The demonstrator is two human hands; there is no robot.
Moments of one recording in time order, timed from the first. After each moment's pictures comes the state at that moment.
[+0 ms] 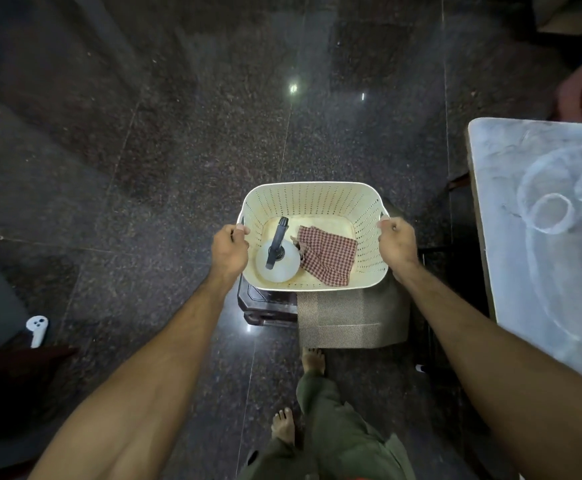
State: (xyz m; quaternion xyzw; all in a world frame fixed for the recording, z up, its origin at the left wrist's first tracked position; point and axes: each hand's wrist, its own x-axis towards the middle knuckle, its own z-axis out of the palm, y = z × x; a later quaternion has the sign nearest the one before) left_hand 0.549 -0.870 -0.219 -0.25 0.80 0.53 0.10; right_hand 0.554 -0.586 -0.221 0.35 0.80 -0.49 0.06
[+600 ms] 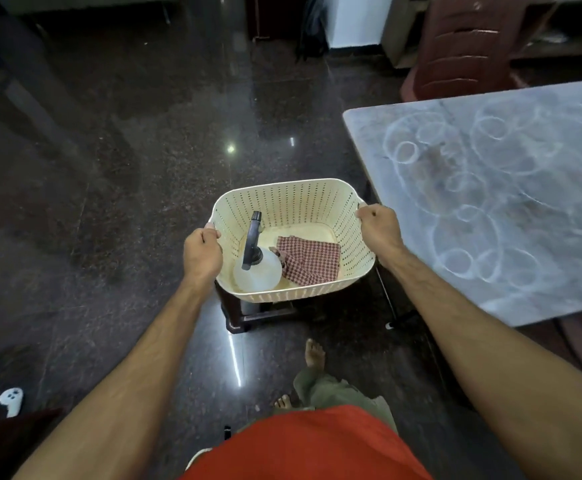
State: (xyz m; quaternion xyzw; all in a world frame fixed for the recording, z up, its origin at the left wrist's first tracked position) left_hand 0.716 -0.863 -0.096 -0.16 0.82 0.54 0.07; right_hand 0.778 -0.577 -0.078 0.35 0.78 -0.51 -0.06
